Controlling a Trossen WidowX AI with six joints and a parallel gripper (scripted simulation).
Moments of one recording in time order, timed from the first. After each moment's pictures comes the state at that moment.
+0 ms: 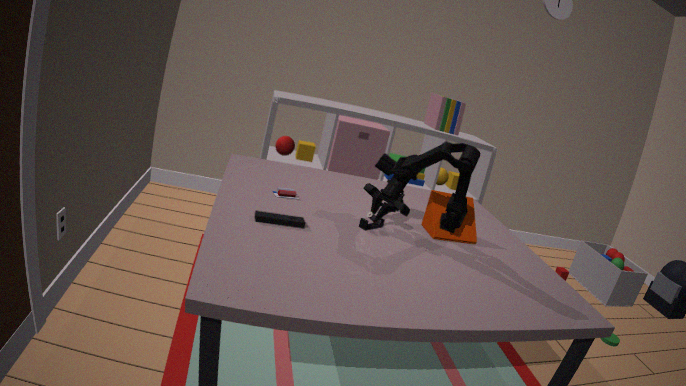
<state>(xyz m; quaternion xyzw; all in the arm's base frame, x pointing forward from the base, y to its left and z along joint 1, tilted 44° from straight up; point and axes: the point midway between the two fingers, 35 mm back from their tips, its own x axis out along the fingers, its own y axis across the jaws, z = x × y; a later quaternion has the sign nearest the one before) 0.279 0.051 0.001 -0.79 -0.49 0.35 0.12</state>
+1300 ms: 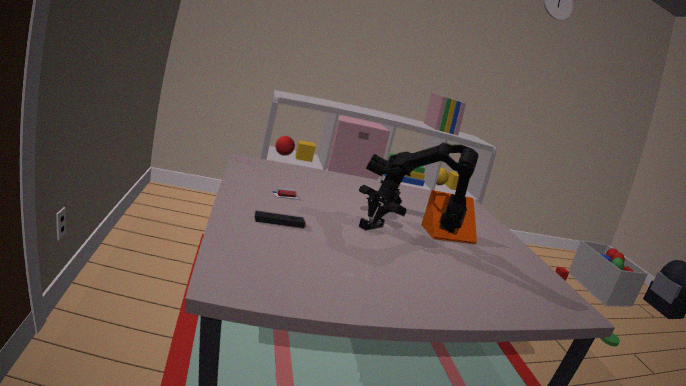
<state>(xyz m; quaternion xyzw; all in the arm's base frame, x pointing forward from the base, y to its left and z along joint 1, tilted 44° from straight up) 0.286 0.062 -0.001 -0.74 -0.49 0.44 0.06</state>
